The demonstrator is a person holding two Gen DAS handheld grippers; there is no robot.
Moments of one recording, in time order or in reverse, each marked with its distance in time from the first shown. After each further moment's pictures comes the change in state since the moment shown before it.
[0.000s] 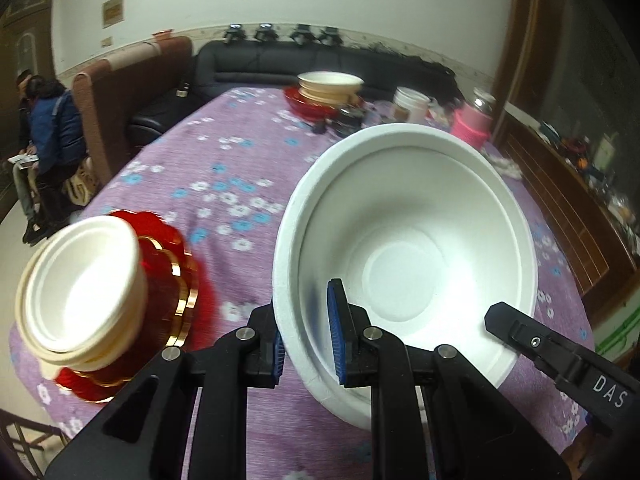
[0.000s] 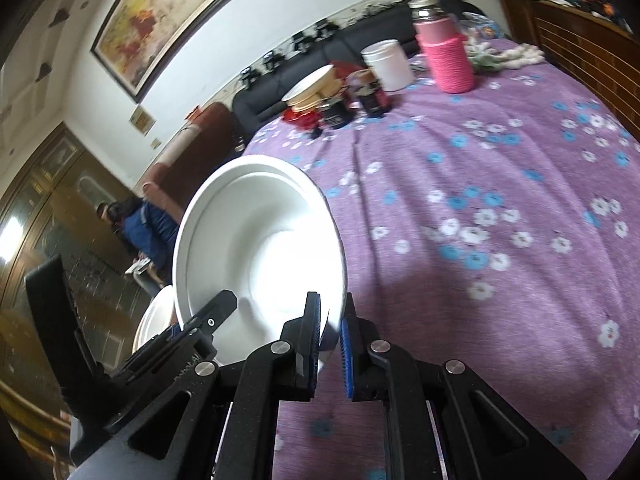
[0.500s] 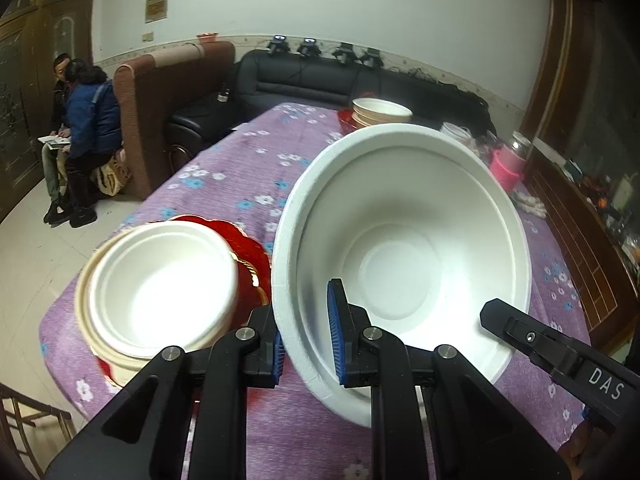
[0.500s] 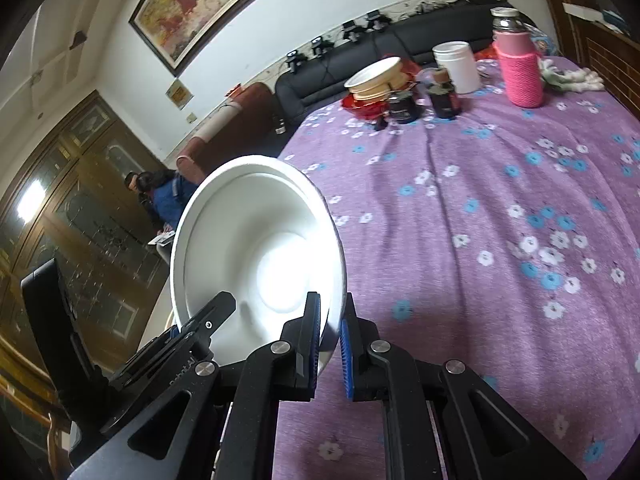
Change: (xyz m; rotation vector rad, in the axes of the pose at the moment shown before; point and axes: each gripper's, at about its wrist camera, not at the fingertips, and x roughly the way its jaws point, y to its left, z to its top) left arm -0.027 0.056 0.003 -0.105 -0.056 0.072; right arm 0.020 0.064 0.002 -0.111 0.039 0.093
